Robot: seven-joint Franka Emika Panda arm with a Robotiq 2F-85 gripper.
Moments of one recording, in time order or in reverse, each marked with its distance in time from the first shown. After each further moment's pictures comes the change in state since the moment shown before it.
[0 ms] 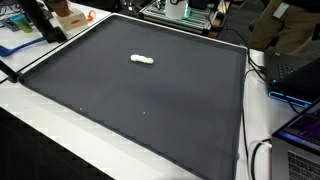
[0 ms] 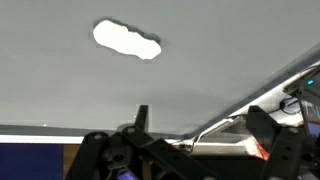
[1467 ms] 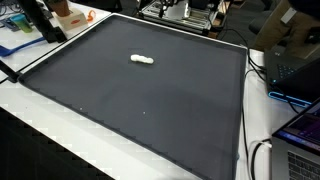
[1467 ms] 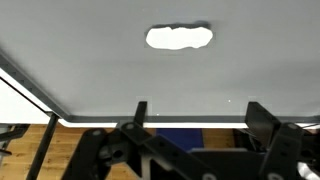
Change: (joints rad) arm 0.181 0.177 0.403 0.082 0.852 0.885 0.084
